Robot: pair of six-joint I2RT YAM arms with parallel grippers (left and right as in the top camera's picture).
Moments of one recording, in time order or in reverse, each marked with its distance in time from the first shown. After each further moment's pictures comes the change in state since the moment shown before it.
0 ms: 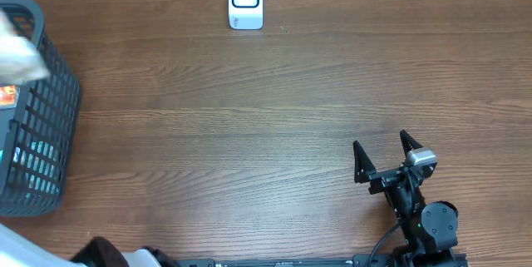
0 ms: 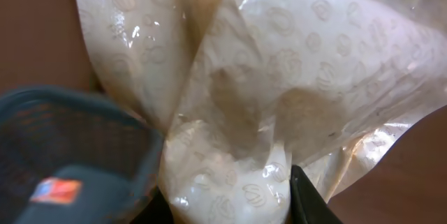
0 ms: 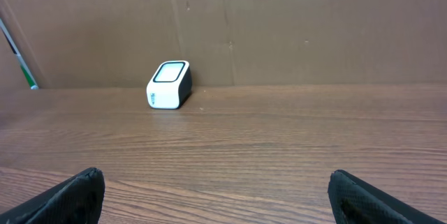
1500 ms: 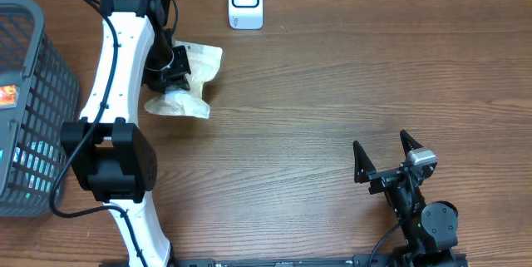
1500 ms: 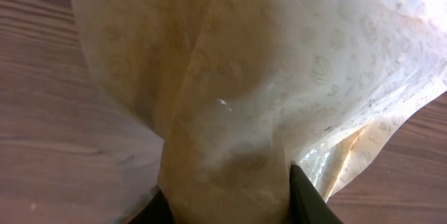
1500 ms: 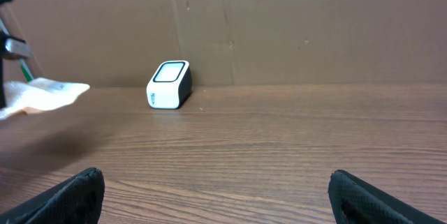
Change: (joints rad) left arm -0.763 0.566 -0.512 -0.150 -0.567 -0.316; right arm 0.000 0.000 0.000 0.000 0.000 0.000
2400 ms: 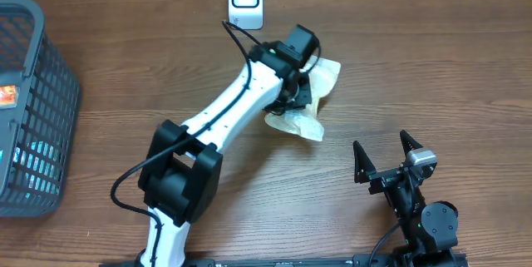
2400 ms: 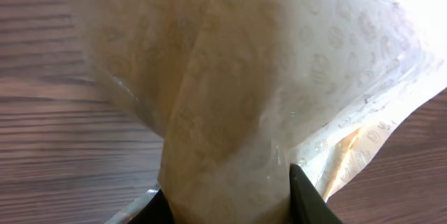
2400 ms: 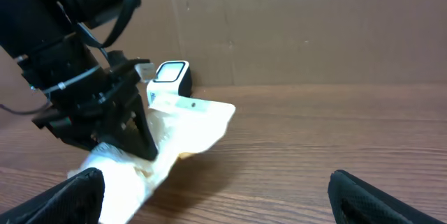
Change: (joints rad) left arm -0.583 0.001 -0.254 0.580 0.029 -0.391; right arm 0.000 0.000 0.000 0.000 0.000 0.000
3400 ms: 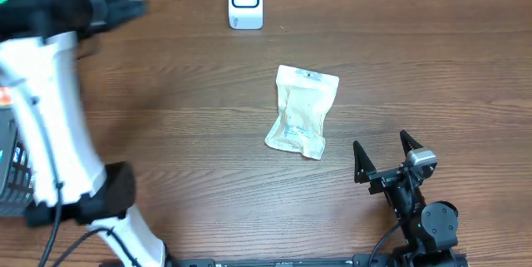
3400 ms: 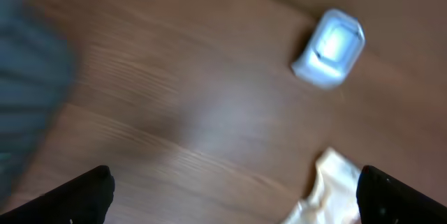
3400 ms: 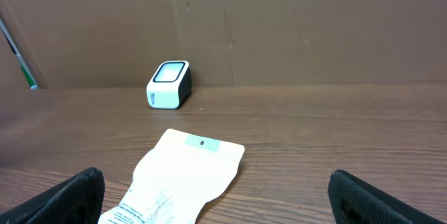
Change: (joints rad) left arm 0.777 -0.131 0.943 -0.716 -0.025 0.325; right arm 0.000 0.000 0.000 0.001 0.000 0.000
